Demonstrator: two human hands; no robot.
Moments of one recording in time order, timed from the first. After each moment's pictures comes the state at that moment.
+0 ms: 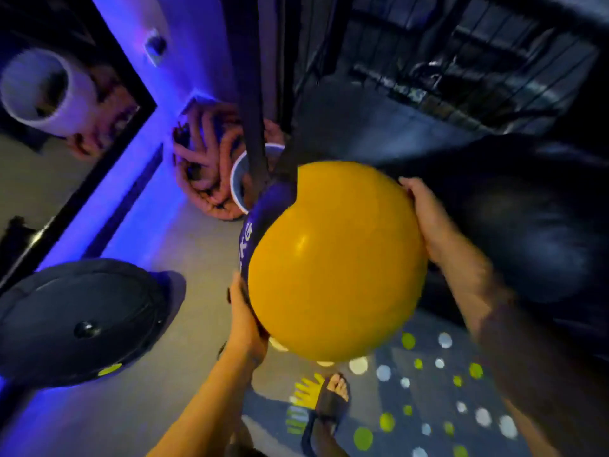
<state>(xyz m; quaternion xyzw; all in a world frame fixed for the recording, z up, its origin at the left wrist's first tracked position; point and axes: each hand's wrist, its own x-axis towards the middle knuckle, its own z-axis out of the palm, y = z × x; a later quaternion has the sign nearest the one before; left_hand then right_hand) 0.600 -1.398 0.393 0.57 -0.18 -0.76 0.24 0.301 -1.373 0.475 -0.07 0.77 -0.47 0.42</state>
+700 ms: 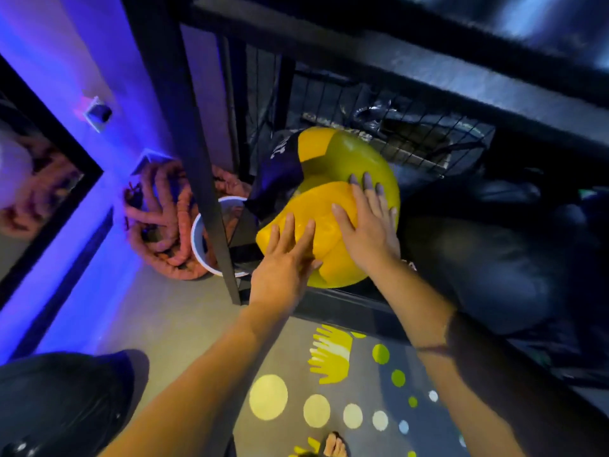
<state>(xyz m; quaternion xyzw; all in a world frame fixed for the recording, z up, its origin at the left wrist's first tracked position) 0.450 -1.506 0.392 0.30 -0.90 -0.29 0.12 0.283 -1.430 0.455 -0.36 0.91 -0.17 0.07</state>
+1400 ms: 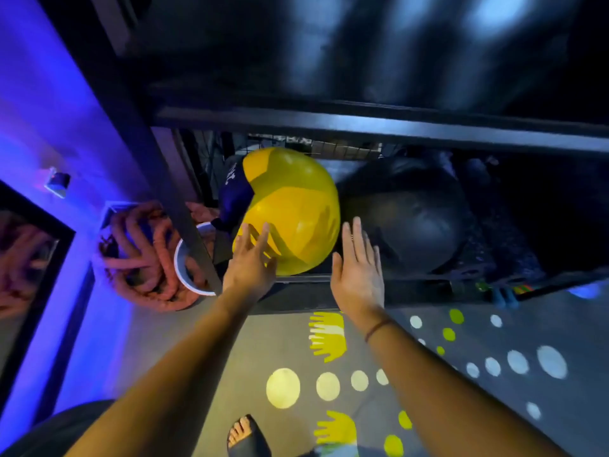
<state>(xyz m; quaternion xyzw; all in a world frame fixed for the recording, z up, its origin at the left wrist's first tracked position) 0.483 -1.517 0.461 0.26 -0.91 -0.32 0.03 0.396 -1.313 0.496 -0.25 0.95 -0.18 -0.01</state>
